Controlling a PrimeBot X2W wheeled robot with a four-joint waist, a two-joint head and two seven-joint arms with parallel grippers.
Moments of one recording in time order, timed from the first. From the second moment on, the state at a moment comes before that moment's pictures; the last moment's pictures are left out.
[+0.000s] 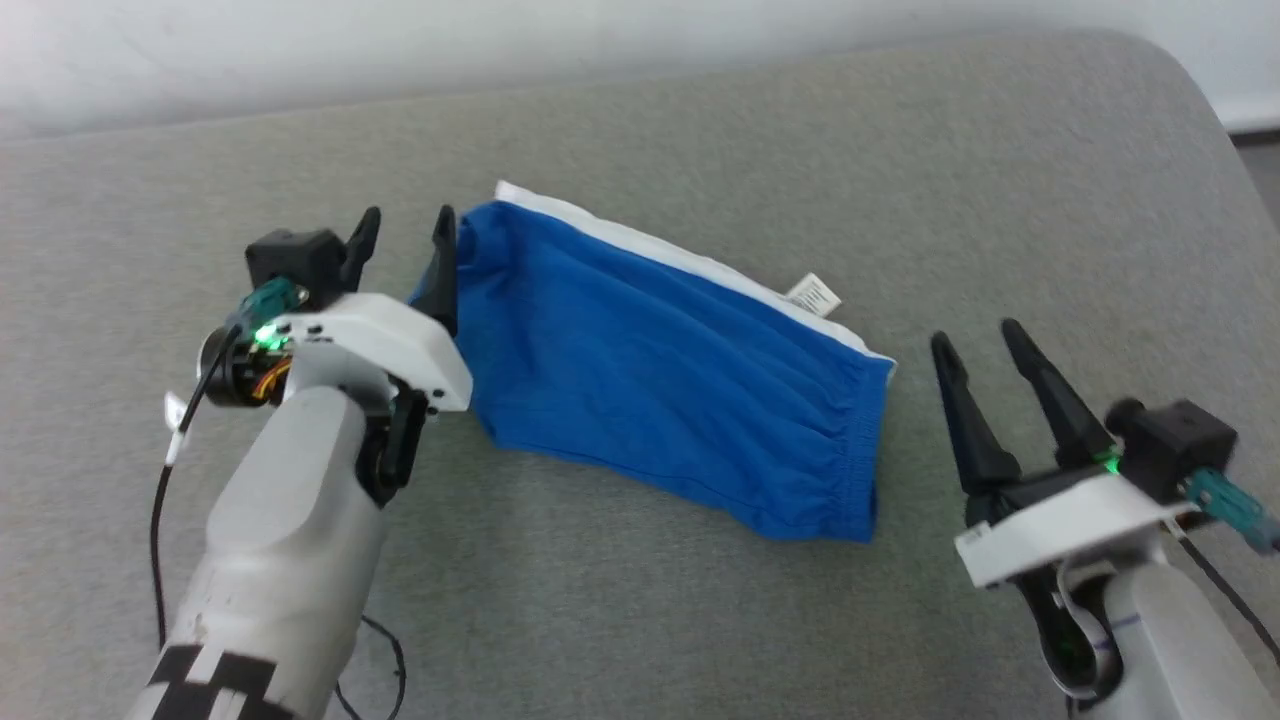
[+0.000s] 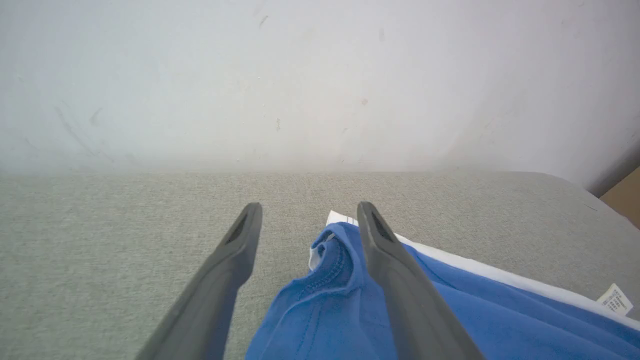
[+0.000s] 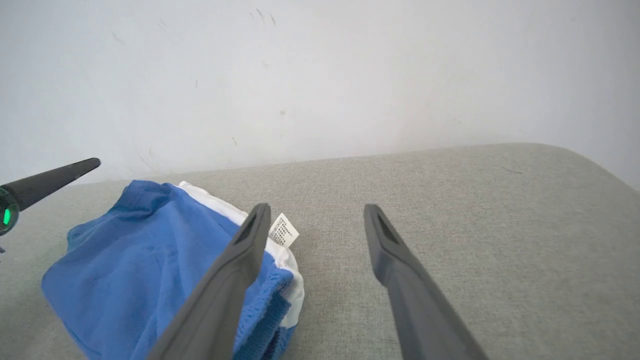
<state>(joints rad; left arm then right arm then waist) -0.75 0.19 -0.34 0.81 -0.51 0.00 -0.25 -0.24 -0.18 0.18 0.23 0.40 0.13 -0.24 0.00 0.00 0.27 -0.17</state>
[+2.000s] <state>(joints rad) -0.66 0.31 -0.53 0.48 -0.61 -0.04 0.37 -0.27 -0.14 0.25 0.29 0.41 0.13 0.46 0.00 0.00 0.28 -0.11</state>
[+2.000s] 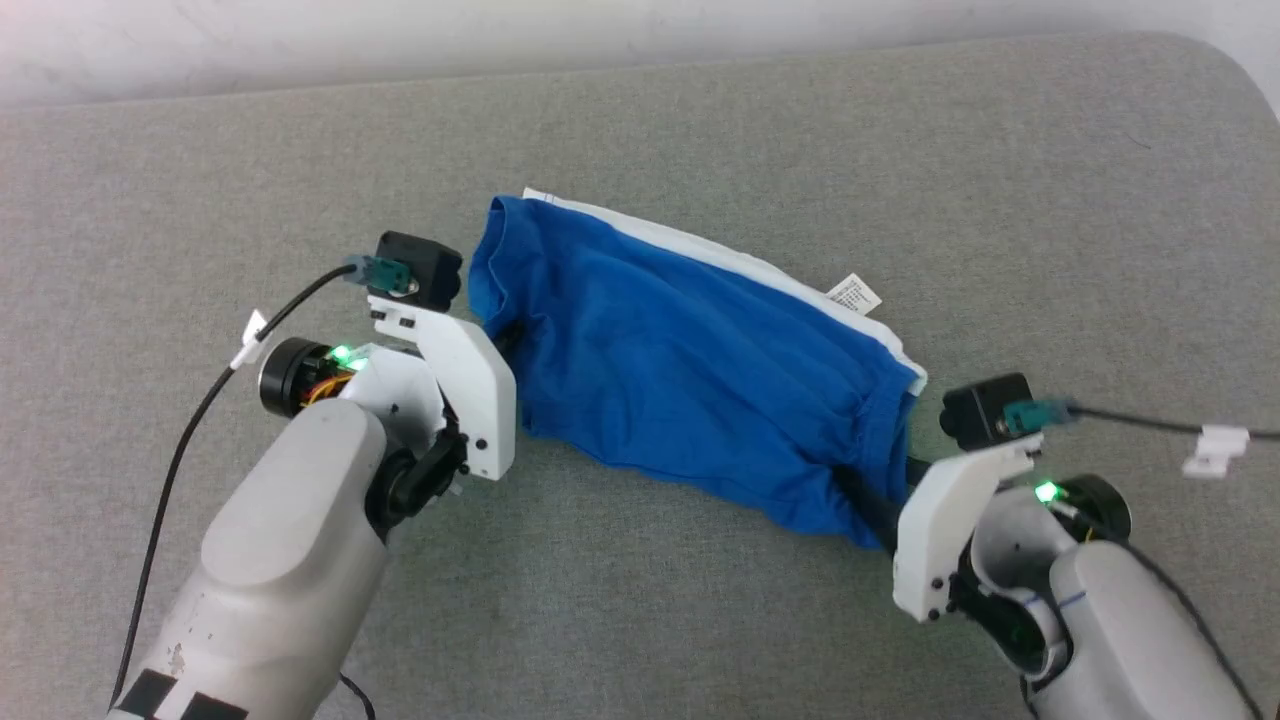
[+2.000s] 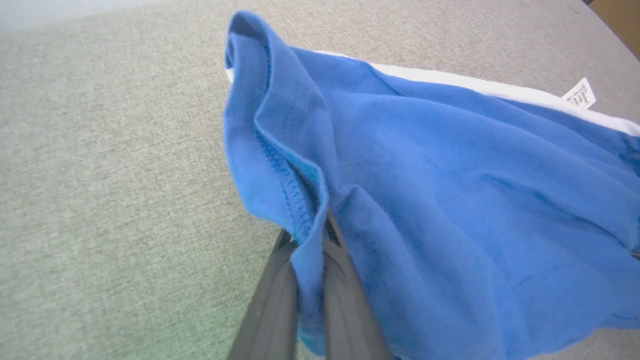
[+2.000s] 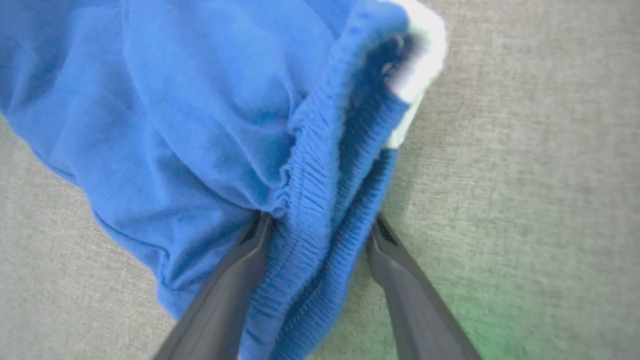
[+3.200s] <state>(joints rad) -0.04 0.31 -0.49 0.18 -0.68 0.20 0.12 -0.01 -0.25 0.26 0.14 0.44 0.13 0.36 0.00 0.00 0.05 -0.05</state>
